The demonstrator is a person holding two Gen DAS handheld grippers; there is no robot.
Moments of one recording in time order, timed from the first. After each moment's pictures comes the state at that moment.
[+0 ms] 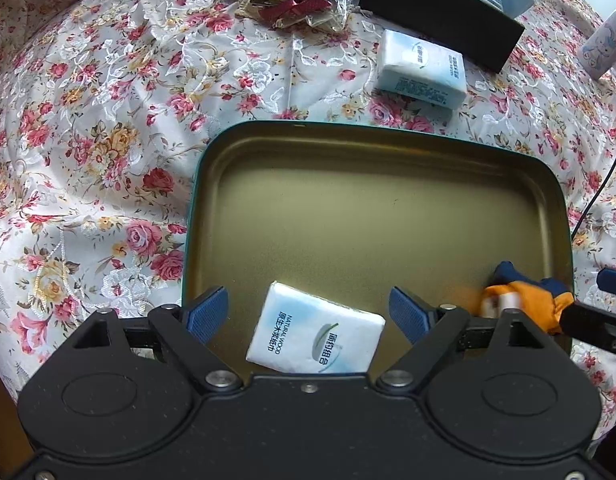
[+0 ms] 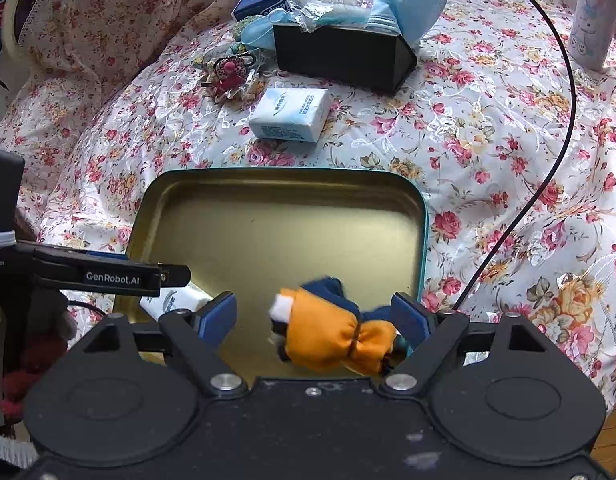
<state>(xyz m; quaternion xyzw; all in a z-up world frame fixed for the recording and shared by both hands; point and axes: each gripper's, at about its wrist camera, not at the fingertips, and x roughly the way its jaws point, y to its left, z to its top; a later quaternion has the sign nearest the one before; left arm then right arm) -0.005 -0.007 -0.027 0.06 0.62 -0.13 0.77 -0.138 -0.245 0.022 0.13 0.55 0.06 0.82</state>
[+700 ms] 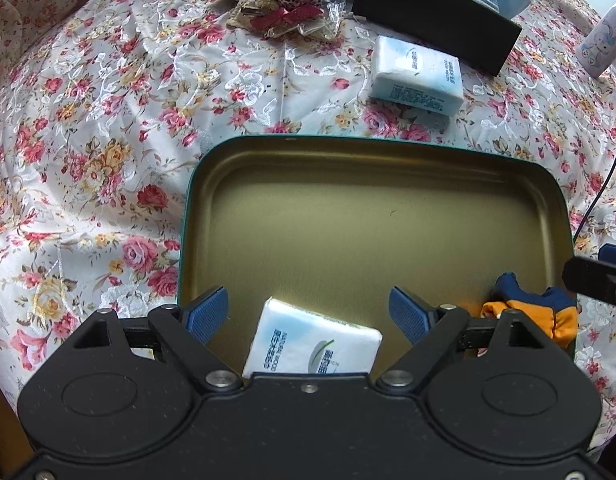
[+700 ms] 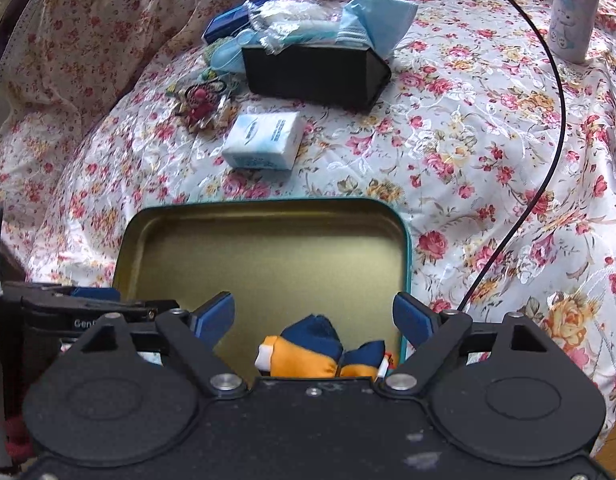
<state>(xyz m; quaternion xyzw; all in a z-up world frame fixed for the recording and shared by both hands) 0.000 -0.011 -0.028 0.07 0.60 -0.14 0.78 -0.120 -0.254 0.014 0.16 0.53 0.02 0.83</state>
